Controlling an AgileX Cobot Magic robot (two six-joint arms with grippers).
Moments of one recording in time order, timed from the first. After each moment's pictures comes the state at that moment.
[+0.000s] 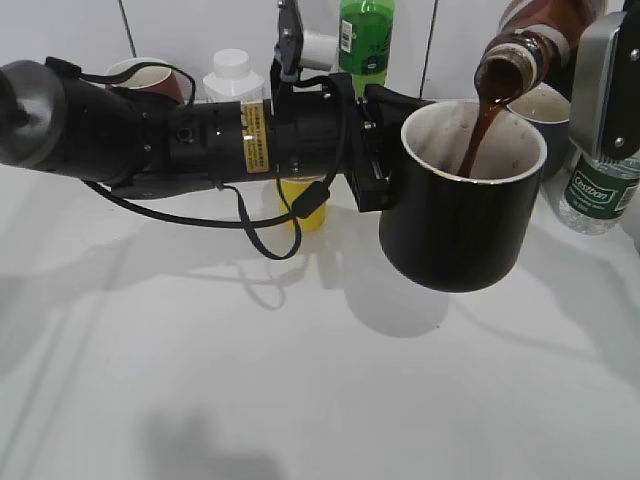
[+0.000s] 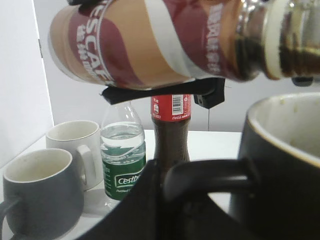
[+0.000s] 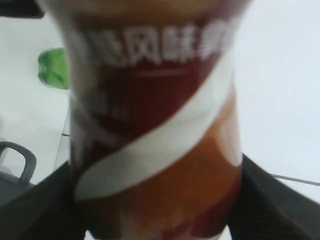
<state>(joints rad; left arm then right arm) -0.60 2.01 -1.19 1.06 -1.09 -0.66 0.16 1.32 -0.78 -1.22 -0.55 -0.52</state>
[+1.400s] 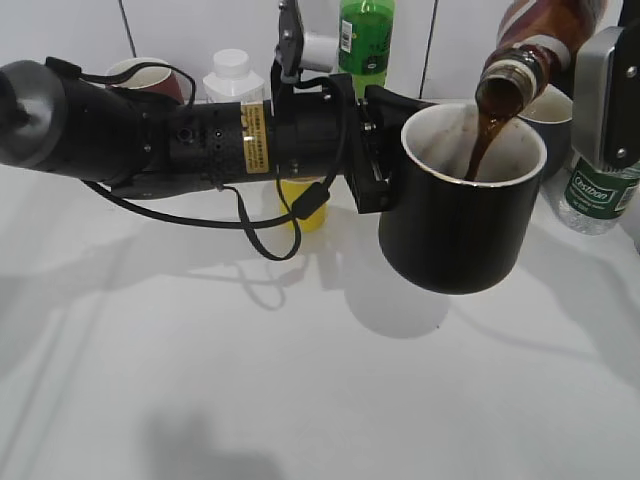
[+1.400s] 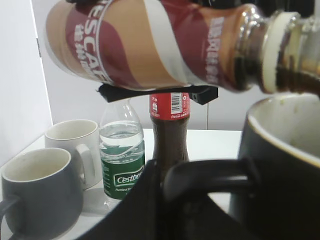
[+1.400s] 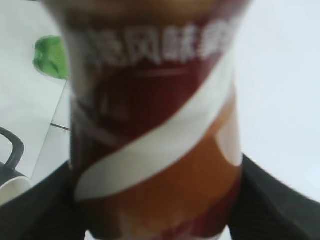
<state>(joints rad) -0.60 2.01 -1.19 1.07 -1.09 -0.66 0.16 1.32 -0.78 -1.22 -0.55 -0.62</state>
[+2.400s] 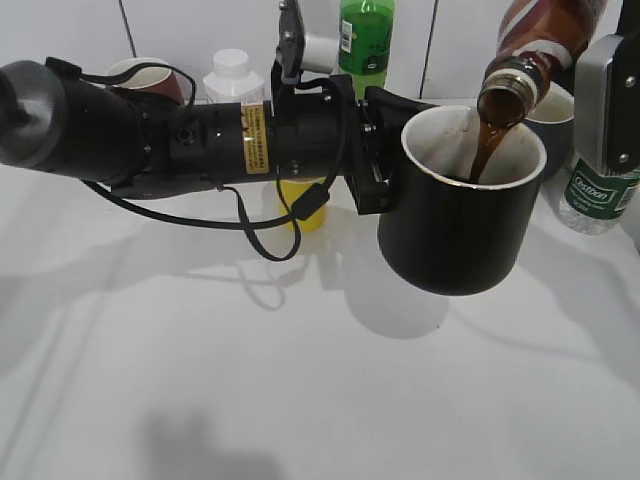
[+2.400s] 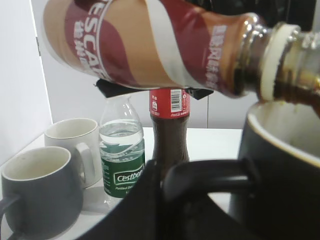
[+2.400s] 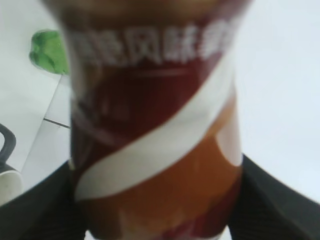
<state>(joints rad) -0.60 2.01 -1.19 1.07 -1.09 -0.66 0.16 1.32 -0.78 -1.21 -0.55 -0.70</state>
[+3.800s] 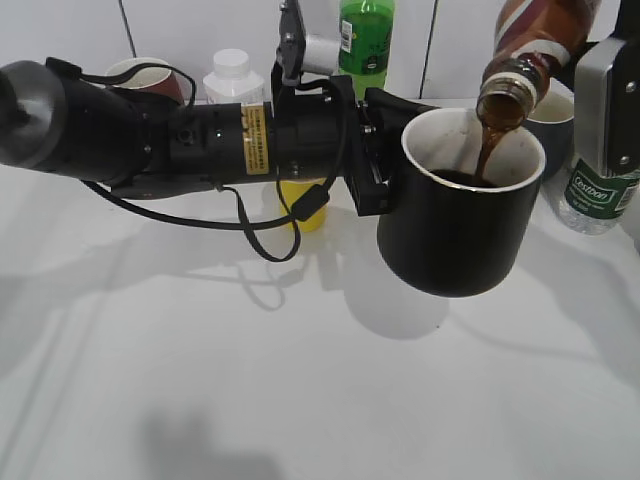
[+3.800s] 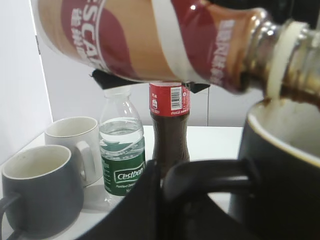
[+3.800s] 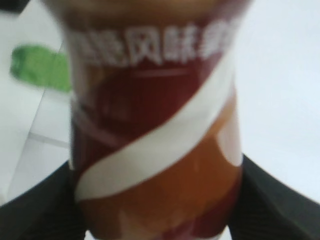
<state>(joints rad) -0.60 2.01 -1.19 1.07 -1.08 -0.66 0.16 1.32 -0.78 -1.19 -0.58 -0.77</state>
